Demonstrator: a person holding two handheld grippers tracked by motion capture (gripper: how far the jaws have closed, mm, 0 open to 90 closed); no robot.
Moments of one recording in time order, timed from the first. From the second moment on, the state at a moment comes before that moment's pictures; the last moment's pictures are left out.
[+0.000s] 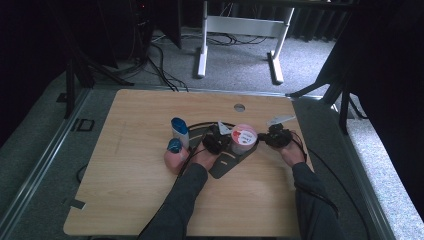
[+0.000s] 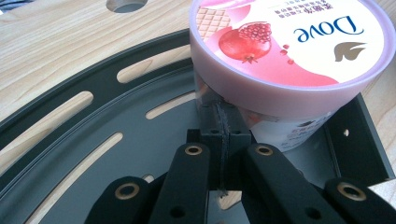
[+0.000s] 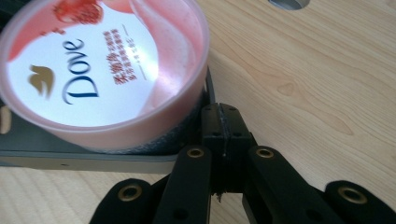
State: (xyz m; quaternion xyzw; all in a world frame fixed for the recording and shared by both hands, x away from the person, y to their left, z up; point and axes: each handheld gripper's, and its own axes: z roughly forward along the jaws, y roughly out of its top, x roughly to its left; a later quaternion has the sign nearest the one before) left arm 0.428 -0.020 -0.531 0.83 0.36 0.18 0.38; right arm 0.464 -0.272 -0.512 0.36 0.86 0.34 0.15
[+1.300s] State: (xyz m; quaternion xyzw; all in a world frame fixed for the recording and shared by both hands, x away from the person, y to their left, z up) left arm 0.391 -0.002 -0.516 0.84 0.32 0.15 0.40; right arm 0.415 -0.287 -0.534 0.39 0.83 0.36 0.16
